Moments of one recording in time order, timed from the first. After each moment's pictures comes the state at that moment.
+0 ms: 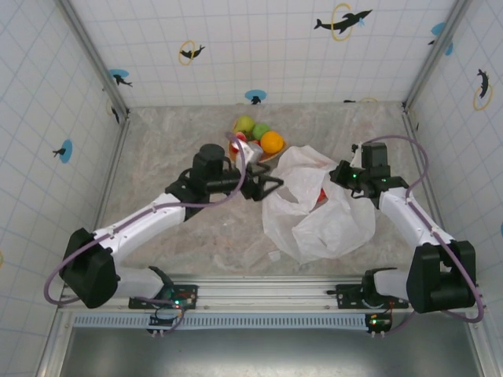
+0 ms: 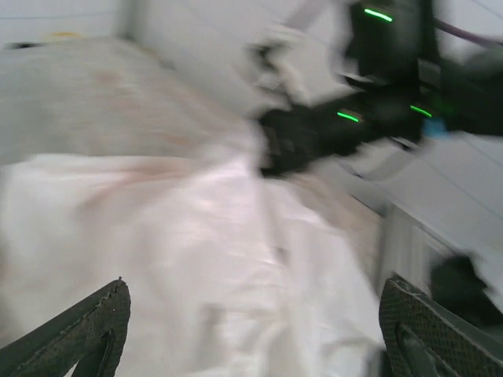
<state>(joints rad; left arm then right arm) -0.67 1.33 0.93 0.06 0.54 -0.28 0.15 1.26 0.80 -0.32 -0.35 0.54</state>
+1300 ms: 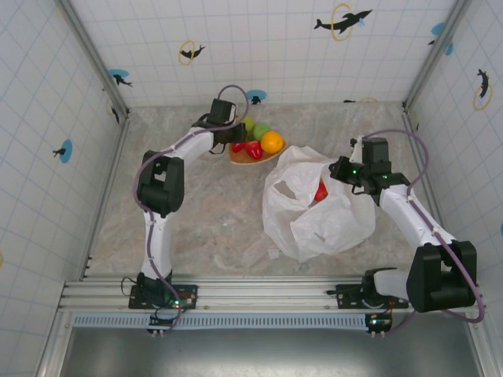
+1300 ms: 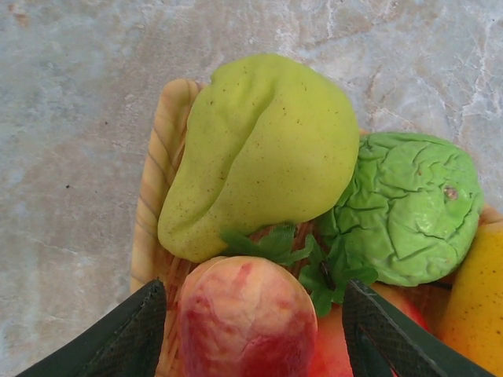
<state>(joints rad) -0.38 2.25 1.79 -0.37 0.12 -0.23 0.16 1.26 0.85 -0.32 -0.36 0.48</state>
